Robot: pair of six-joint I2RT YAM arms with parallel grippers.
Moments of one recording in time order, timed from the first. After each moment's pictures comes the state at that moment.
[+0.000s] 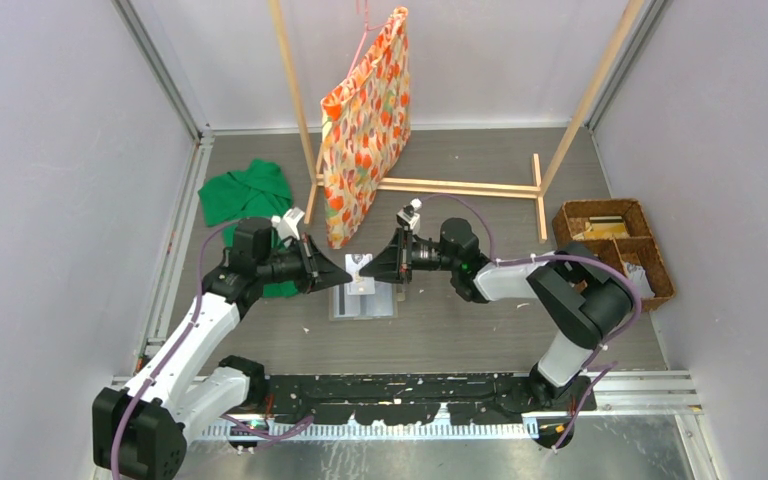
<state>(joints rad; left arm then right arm) -0.29 0.93 0.64 -0.32 0.76 -0.91 0.70 1.68 0.65 0.98 -0.80 1.45</state>
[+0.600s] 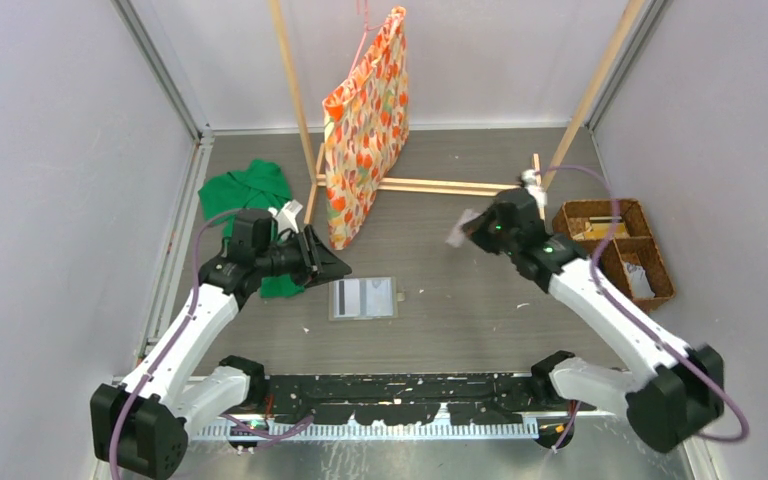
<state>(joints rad) -0.29 0.96 0.73 -0.45 0.69 -0.84 0.51 1.17 0.85 -0.25 -0.02 0.99</state>
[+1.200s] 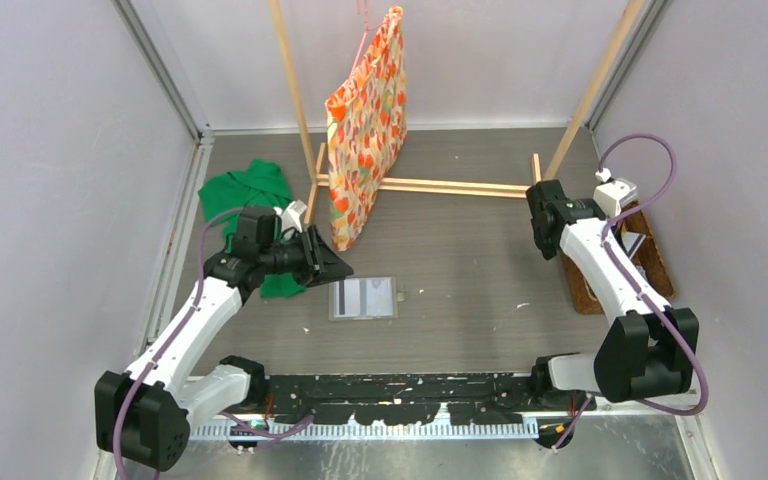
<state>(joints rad) -0.29 1.02 0.75 -0.44 0.71 -0.81 0.13 1.31 1.05 -1.11 1.29 0.90</state>
